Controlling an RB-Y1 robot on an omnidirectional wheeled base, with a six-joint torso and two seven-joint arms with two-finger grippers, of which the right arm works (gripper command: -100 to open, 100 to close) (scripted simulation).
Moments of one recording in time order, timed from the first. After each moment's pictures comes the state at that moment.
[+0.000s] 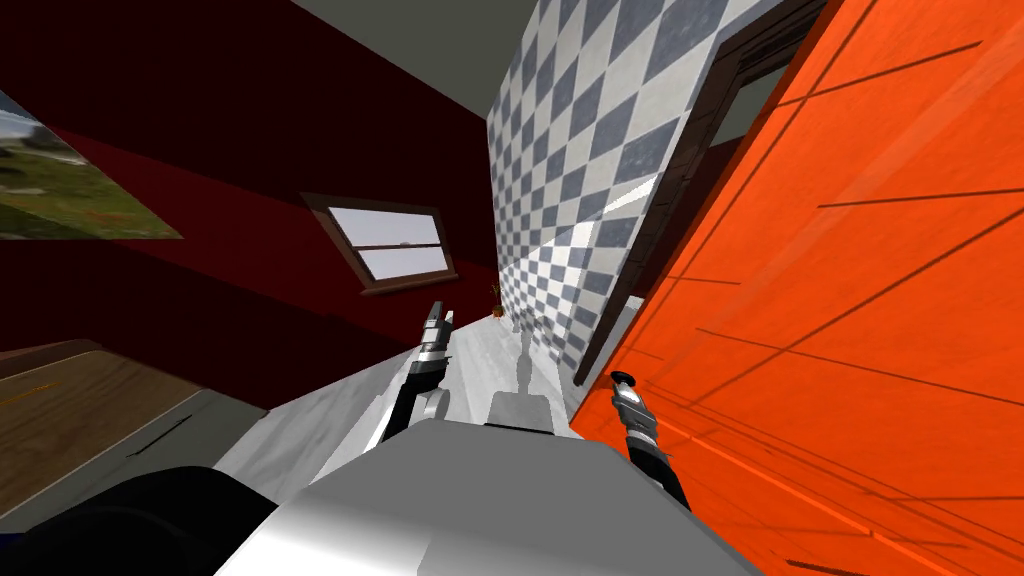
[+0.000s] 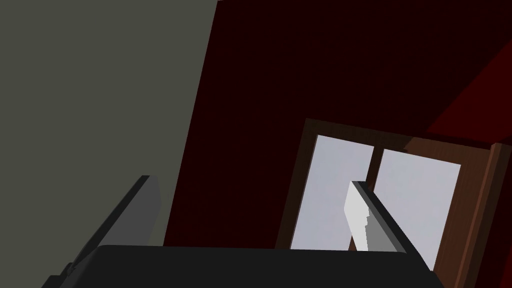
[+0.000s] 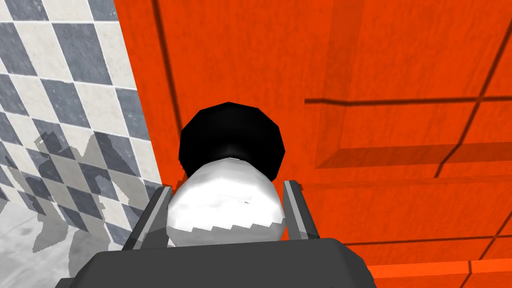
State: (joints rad) arm 0.20 -0.39 0.14 -0.85 -0.74 -0.89 -1.47
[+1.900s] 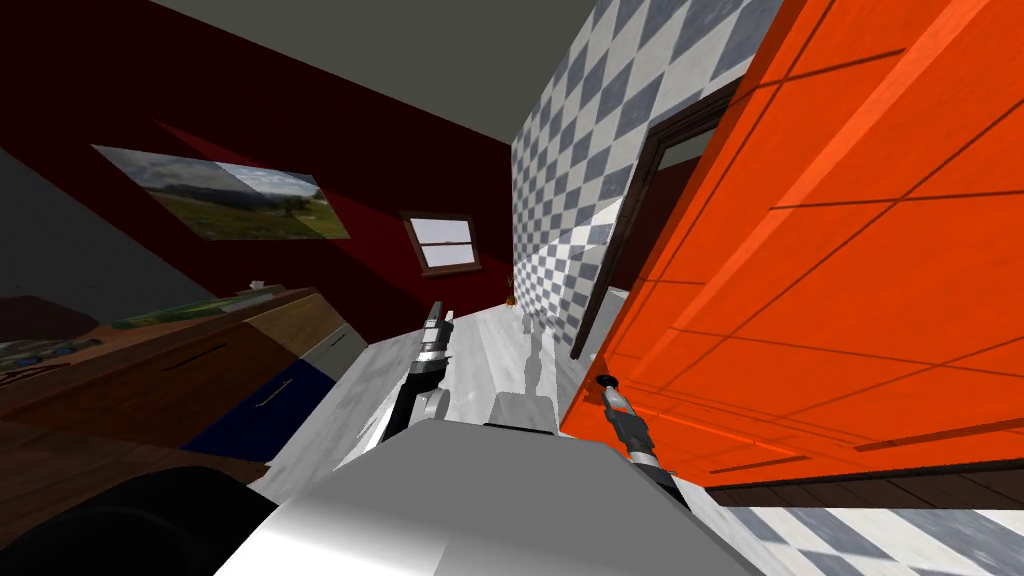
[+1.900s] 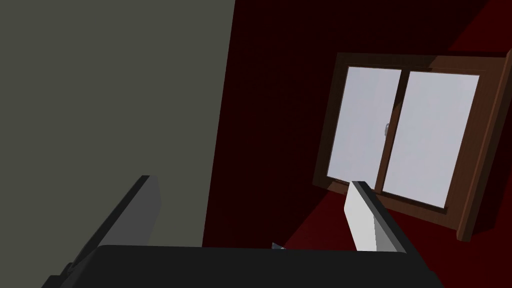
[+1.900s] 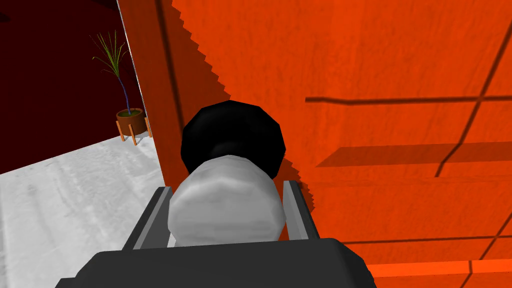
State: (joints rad) arm 0.30 -0.50 0.35 -0.92 -0.61 -1.00 -1.62
